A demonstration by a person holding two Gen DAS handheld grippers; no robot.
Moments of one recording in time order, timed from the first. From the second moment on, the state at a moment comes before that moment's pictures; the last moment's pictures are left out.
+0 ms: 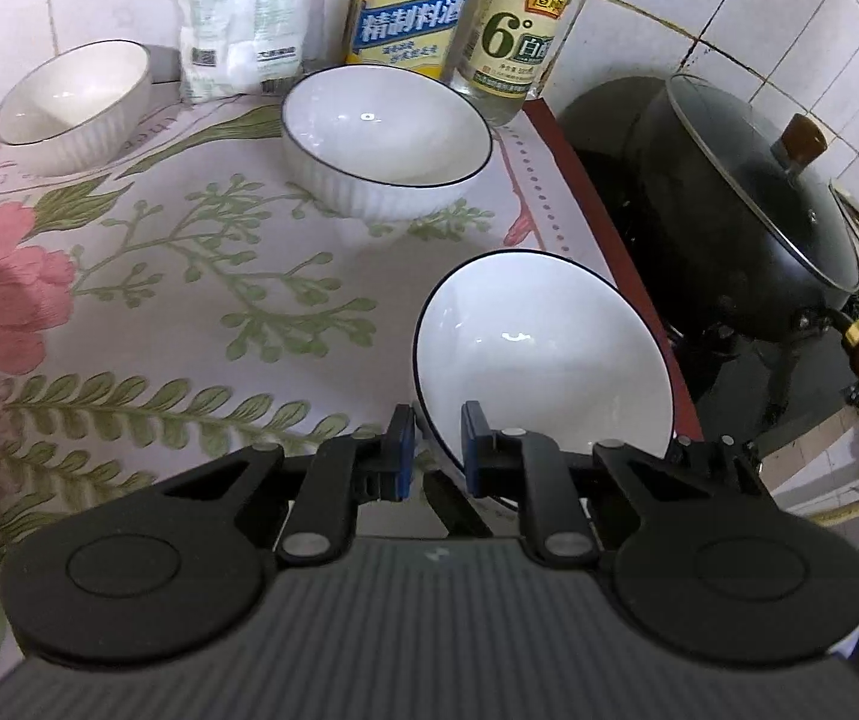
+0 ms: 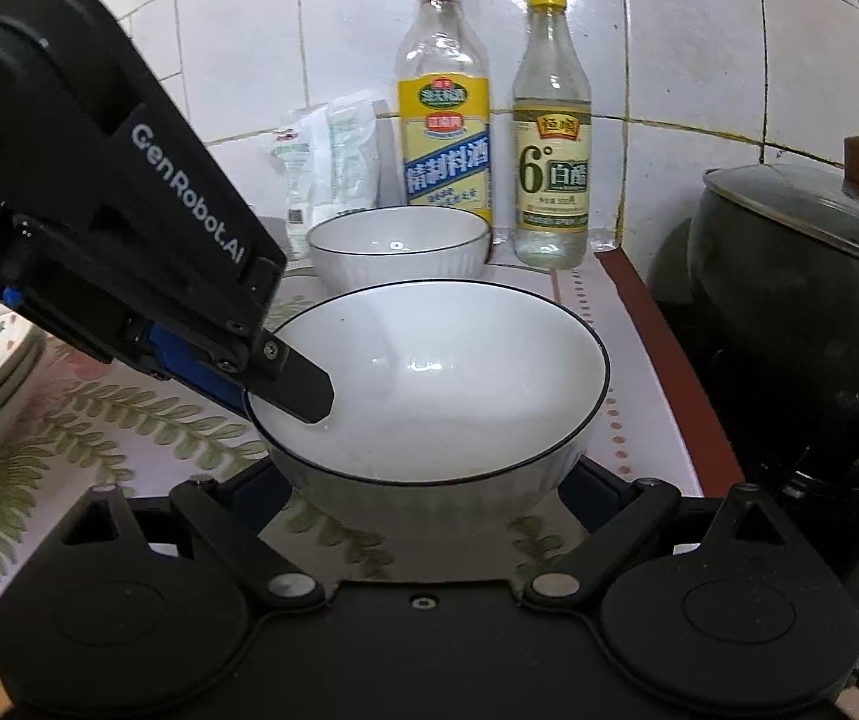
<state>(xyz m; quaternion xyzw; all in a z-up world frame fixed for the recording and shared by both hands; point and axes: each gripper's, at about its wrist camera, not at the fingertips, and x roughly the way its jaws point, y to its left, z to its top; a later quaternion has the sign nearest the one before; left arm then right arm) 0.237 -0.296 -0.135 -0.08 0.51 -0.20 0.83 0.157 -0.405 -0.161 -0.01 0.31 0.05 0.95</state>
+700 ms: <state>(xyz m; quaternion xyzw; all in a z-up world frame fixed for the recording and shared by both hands) 0.166 -0.216 -0.088 -0.03 0.51 -0.16 0.85 0.106 -0.317 -0.119 -0.05 0.30 0.11 0.95</state>
